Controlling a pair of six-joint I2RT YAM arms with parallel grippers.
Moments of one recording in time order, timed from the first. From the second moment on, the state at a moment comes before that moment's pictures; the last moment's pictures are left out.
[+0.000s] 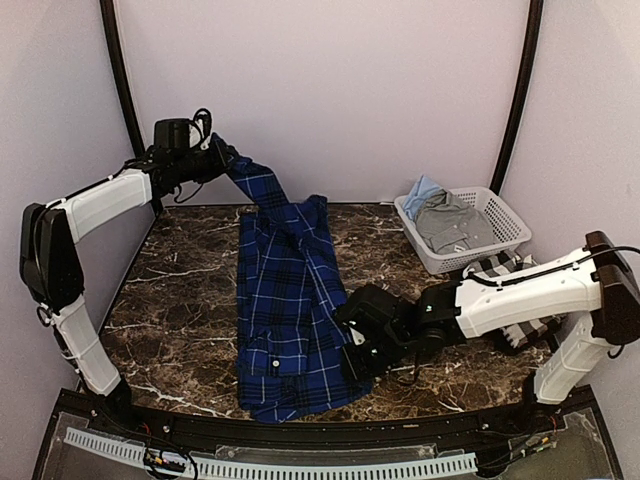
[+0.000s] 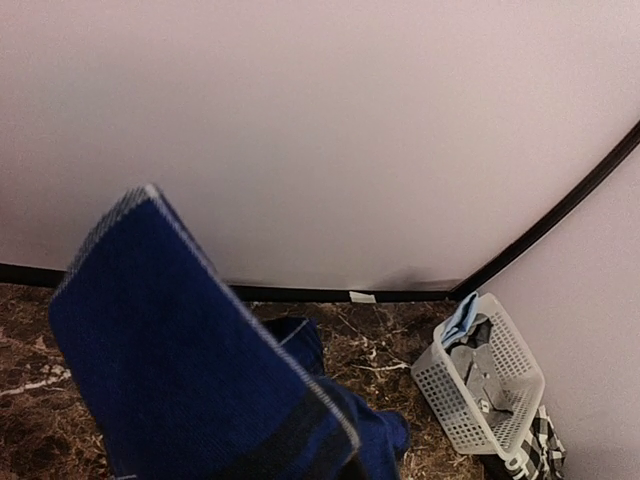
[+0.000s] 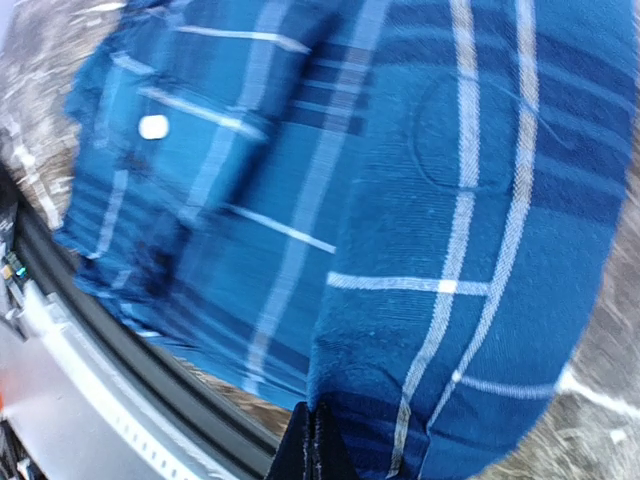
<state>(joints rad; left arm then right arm) -0.28 1.76 1.58 -0.08 0.25 -0.52 1.25 1.57 0.97 -0.48 -0.01 0.81</state>
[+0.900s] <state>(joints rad) -0.23 1.75 1.44 -0.14 0.23 -0.50 1.13 1.68 1.06 -0.35 -0.23 0.68</state>
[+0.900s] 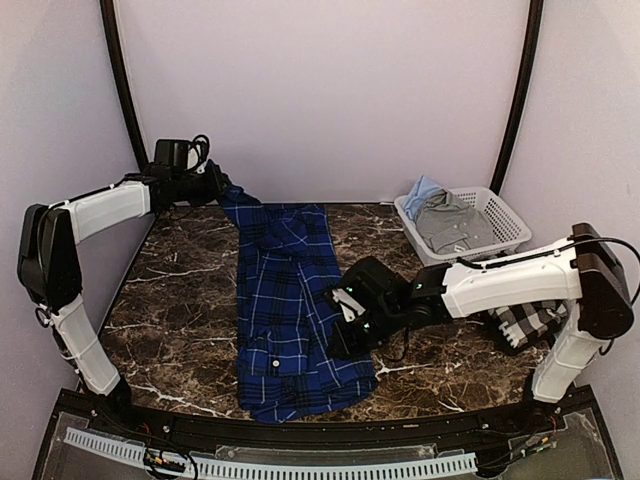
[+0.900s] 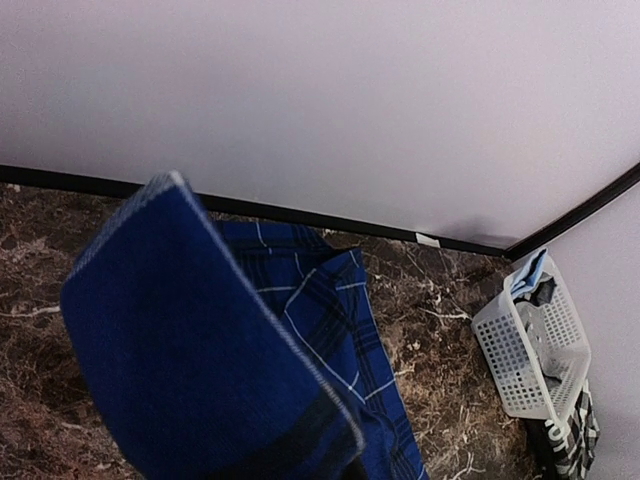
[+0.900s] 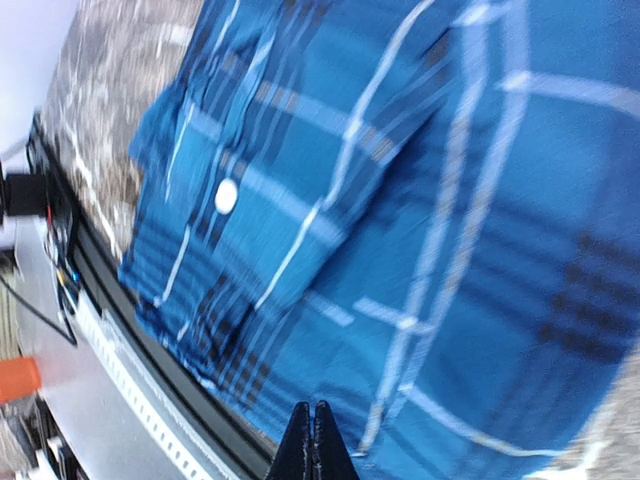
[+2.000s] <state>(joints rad) -0.23 1.60 1.16 -0.24 0.49 -0.50 0.85 2.06 1.24 -0.03 -0.21 0.69</state>
